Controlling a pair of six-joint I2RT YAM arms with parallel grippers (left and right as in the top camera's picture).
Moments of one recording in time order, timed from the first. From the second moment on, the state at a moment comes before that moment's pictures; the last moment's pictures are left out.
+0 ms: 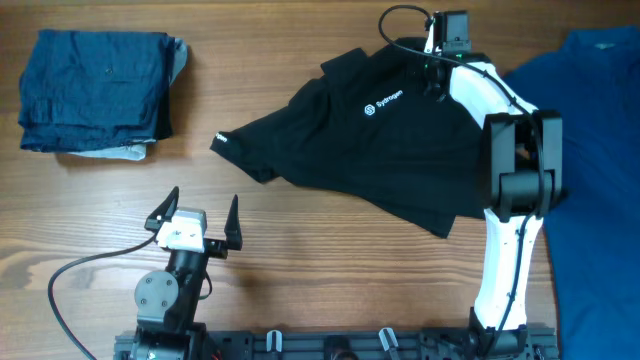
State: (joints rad) left arm -0.12 0.01 0.01 -0.07 0.02 0.01; right arm 0.08 2.41 1.76 -0.24 -0.03 0.21
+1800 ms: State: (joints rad) left arm -0.12 0.01 0.01 -0.07 0.02 0.01; right arm -0.34 2.27 1.65 -0.44 0.08 -0.03
